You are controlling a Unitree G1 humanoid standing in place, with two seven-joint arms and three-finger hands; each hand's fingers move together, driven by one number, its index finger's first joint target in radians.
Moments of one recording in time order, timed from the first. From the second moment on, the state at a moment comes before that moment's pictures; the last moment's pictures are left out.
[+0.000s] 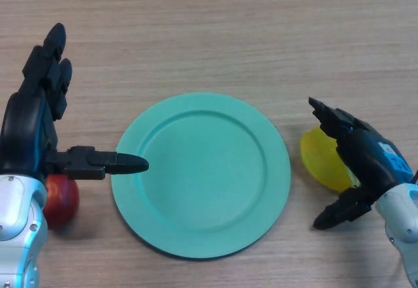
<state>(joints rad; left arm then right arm) -0.12 0.26 0.10 -0.25 -0.09 0.19 -0.01 -0.23 -0.27 0.04 0.26 -0.69 -0.12 0.12</state>
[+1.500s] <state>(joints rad) -0.08 0.27 0.17 -0.33 -0.10 0.19 -0.01 -0.35 -0.20 0.50 0.07 -0.35 0.02 0.11</state>
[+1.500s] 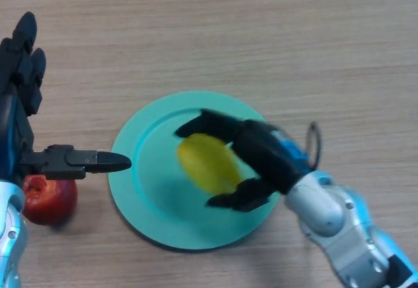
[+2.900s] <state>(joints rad) -0.09 0.27 0.17 -0.25 -0.09 0.13 -0.01 -0.26 -0.19 0.13 -0.22 -0.26 0.24 0.28</state>
